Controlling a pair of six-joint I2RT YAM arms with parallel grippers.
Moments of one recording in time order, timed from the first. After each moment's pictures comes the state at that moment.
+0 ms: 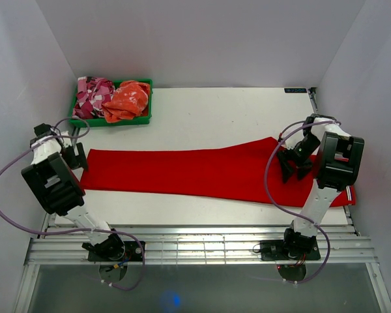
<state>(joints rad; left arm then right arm) 0.59 1.79 1.27 -0.76 0.05 0.23 -0.21 2.00 1.41 -1.26 -0.24 -0.68</state>
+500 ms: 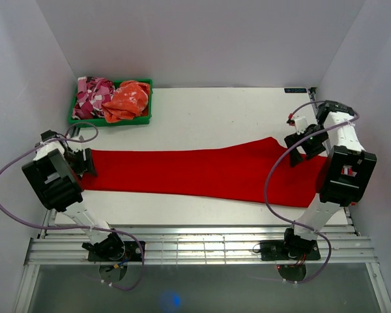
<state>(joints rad) 0.59 1.83 1.25 -0.79 0.27 0.37 -0.24 1.82 1.48 -1.25 -0.30 -0.78</state>
